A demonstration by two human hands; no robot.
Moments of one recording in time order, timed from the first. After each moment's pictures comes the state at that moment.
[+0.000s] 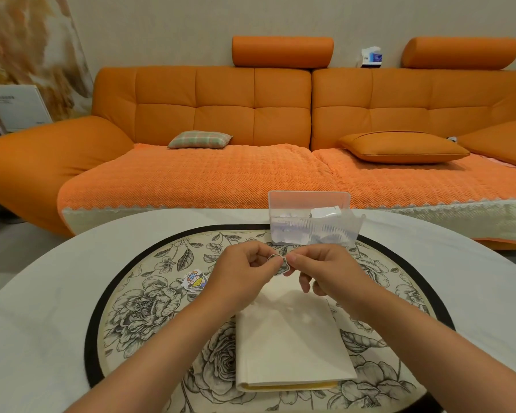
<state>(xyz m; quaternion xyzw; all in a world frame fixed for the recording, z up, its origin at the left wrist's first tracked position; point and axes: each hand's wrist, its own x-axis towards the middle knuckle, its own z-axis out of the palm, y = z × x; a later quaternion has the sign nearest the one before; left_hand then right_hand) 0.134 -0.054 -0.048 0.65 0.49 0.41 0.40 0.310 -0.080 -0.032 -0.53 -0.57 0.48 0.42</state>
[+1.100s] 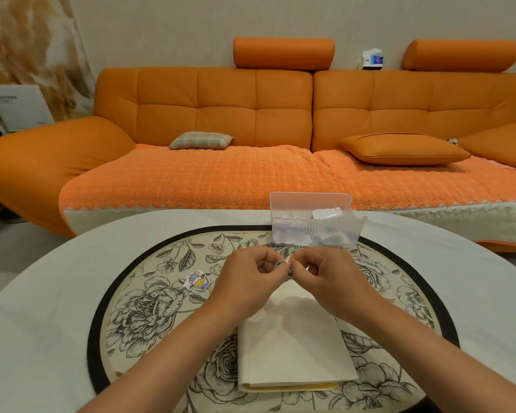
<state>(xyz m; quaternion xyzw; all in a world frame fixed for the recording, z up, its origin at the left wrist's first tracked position) 0.141 -0.064 -0.046 0.67 0.50 0.41 0.38 0.310 -0.083 -0.043 -0.56 -0.71 0.20 0.36</state>
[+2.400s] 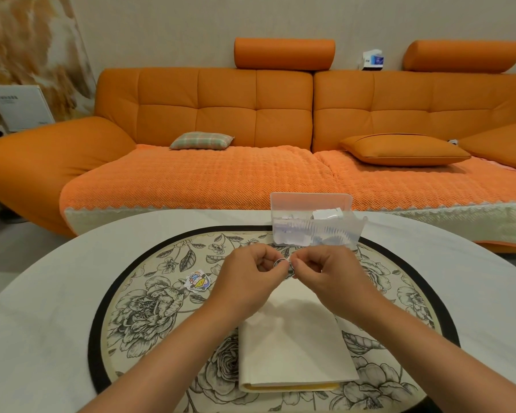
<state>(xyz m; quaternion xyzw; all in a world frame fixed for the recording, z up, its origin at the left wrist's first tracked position) 0.140 -0.066 -0.043 0.66 0.49 0.42 0.38 0.306 -0.087 -0.035 -0.54 -0.69 0.24 0.41</state>
